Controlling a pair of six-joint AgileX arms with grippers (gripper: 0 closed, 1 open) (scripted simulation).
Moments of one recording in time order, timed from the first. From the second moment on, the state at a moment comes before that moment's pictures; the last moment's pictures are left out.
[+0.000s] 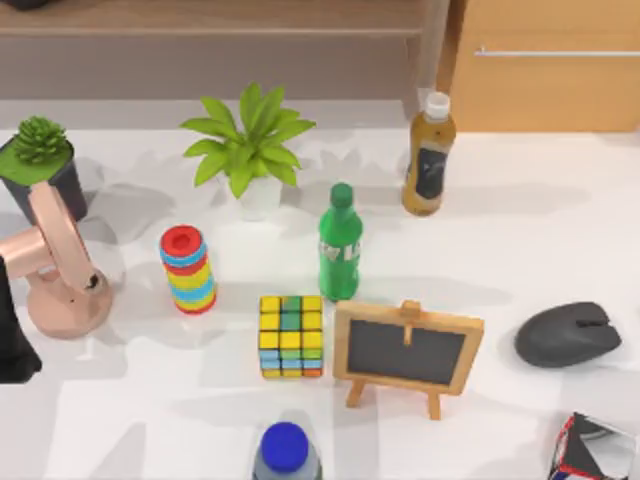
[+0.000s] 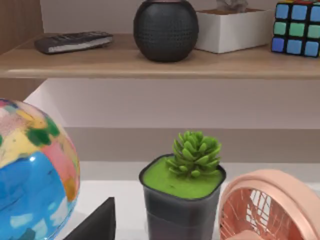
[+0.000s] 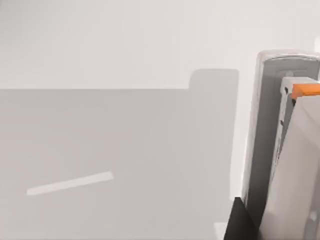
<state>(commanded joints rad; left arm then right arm) 0.00 0.00 0.00 0.00 0.00 0.00 -0.31 1.48 0.77 -0.86 0.00 0.23</state>
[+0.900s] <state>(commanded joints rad) 0.00 0.00 0.00 0.00 0.00 0.00 -0.09 1.75 1.42 -1.06 -0.10 0.25</state>
